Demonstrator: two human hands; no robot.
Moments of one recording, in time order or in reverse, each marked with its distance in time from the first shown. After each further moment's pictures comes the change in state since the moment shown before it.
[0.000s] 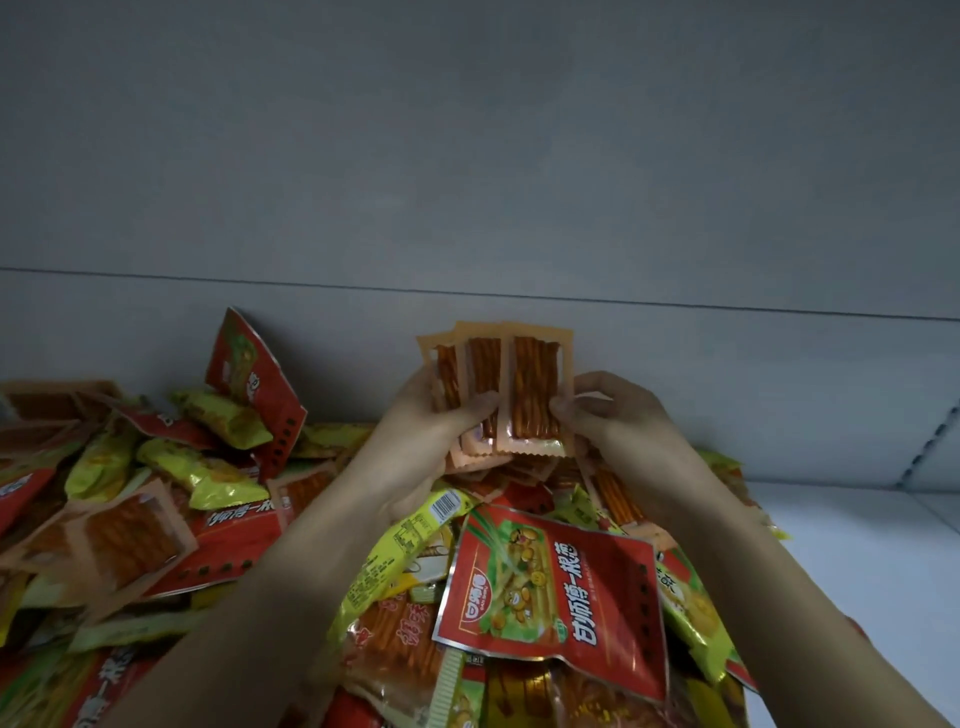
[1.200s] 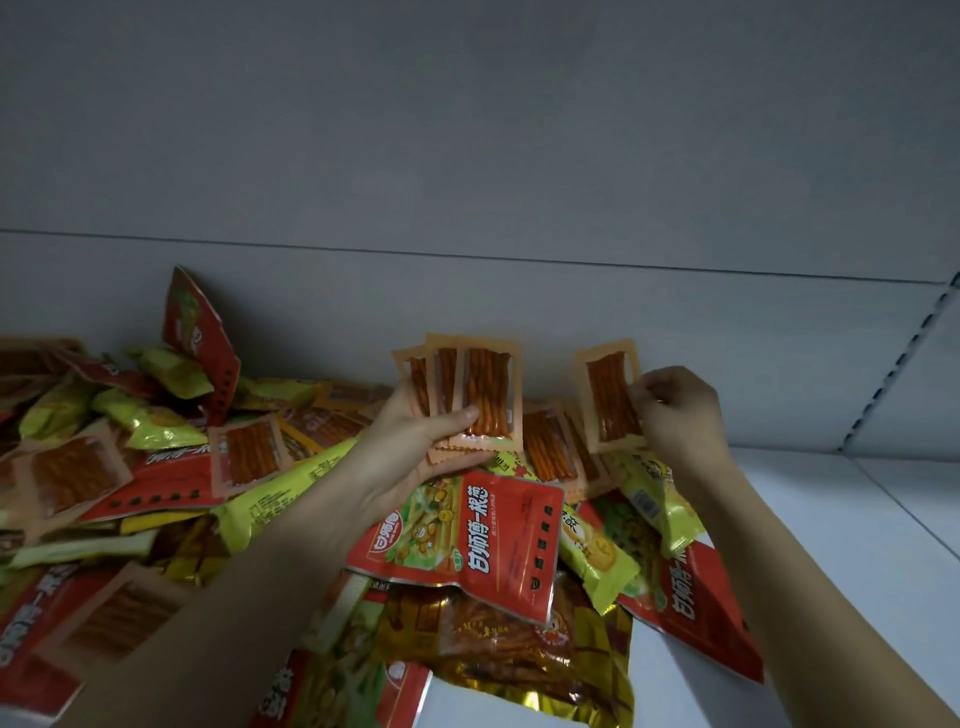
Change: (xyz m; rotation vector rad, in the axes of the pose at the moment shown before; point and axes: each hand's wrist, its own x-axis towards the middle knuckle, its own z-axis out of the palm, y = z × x) left_hand -0.013 -0.052 0.058 -0.106 0.063 -0.170; right_hand -0.005 0.061 -0.118 -0.255 0.446 0.019
